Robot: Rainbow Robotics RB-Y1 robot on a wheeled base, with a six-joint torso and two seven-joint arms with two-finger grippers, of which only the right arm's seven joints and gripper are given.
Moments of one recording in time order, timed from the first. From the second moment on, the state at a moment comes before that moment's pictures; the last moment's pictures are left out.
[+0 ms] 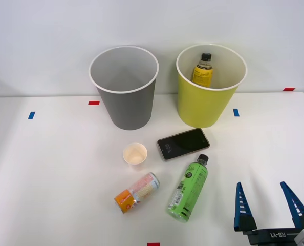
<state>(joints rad) 0.83 -0.18 0.19 -1.96 0.02 -0.62 1.36</state>
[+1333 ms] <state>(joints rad) 0.98 -0.32 0.36 -1.86 -0.15 -0.73 1.75</state>
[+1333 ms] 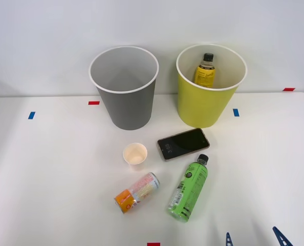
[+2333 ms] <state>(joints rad) 0.98 -0.32 0.36 -1.86 -0.15 -0.73 1.75</state>
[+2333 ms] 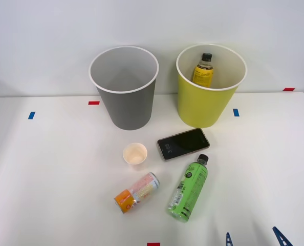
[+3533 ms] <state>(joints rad) 0.98 -0.32 0.36 -1.86 -0.15 -0.73 1.75</state>
